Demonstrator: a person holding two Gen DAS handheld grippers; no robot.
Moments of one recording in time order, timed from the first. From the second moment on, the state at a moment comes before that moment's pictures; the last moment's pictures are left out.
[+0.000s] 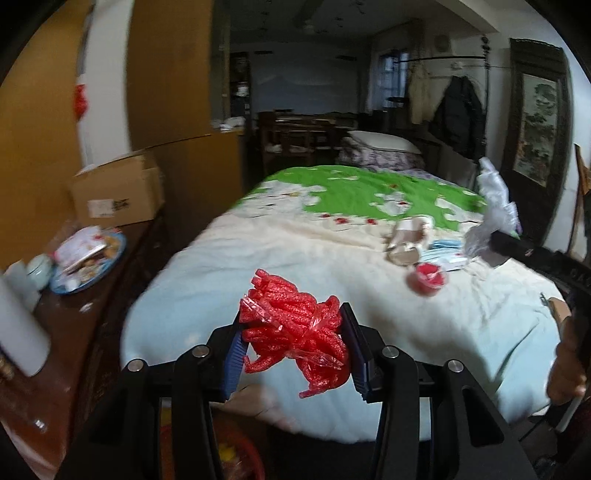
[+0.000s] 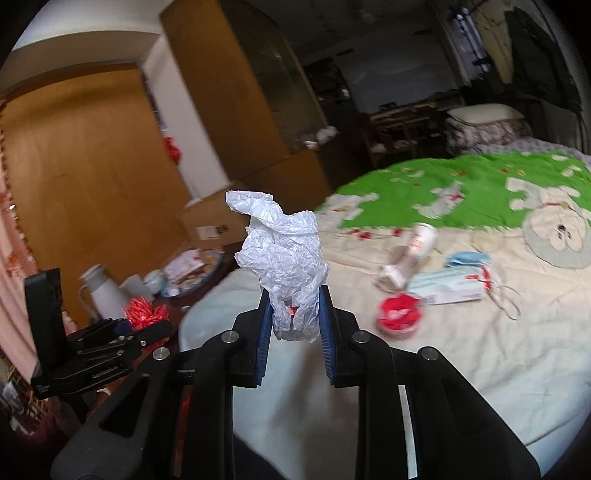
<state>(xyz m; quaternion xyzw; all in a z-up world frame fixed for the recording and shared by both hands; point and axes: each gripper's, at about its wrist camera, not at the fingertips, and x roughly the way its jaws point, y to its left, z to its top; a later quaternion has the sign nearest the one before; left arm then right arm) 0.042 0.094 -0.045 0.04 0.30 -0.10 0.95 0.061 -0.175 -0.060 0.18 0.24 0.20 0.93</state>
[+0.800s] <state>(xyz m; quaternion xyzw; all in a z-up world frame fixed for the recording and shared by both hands) 0.008 0.289 -0.142 -0.10 0.42 0.06 0.90 0.046 -0.015 -0.082 0.08 0.35 0.30 0.89</state>
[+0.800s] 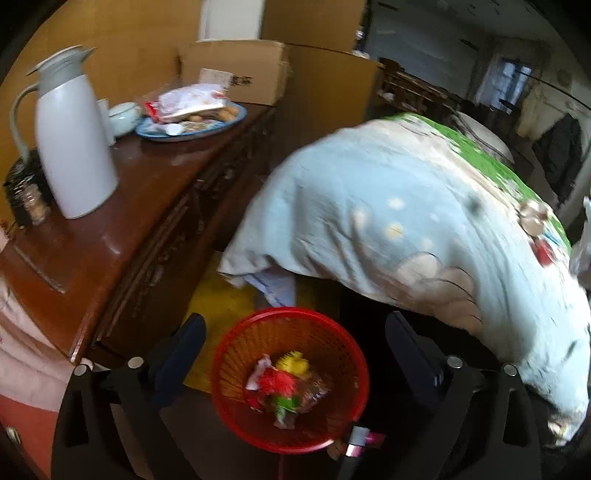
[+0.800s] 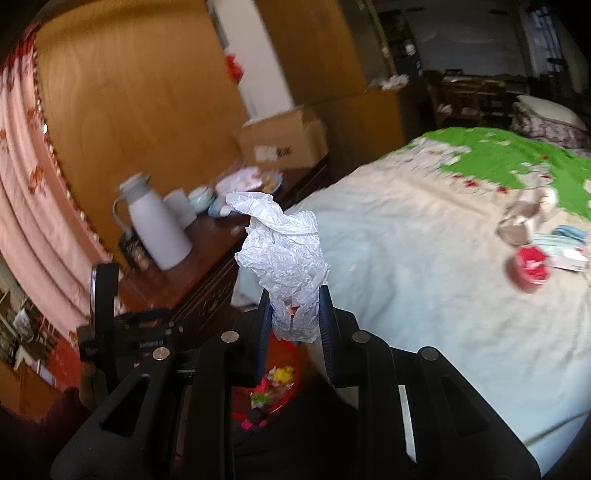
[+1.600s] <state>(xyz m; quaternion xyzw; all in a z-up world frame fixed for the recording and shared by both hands) 0.001 0.374 -0.192 -0.17 0.45 0.13 0.87 0.072 0.139 -0.136 -0.02 0.46 0.39 0.80</state>
